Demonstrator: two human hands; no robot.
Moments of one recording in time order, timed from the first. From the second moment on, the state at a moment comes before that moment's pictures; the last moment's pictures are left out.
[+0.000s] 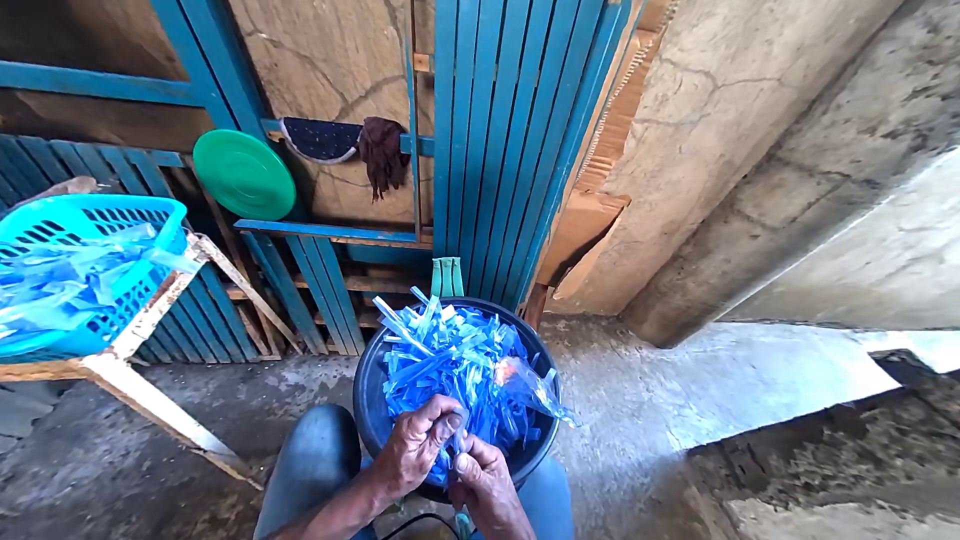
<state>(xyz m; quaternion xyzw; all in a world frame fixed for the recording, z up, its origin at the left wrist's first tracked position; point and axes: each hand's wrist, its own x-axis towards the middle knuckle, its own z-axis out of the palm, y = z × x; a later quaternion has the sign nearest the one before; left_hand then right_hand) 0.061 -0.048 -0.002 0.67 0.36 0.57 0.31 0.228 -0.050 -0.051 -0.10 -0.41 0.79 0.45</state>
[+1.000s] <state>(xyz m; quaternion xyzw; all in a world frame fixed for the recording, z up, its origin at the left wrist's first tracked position) -0.286 -0.025 0.260 0.46 0.73 0.48 -0.16 0.242 -0.058 -0.048 -0.32 -0.54 0.68 0.39</state>
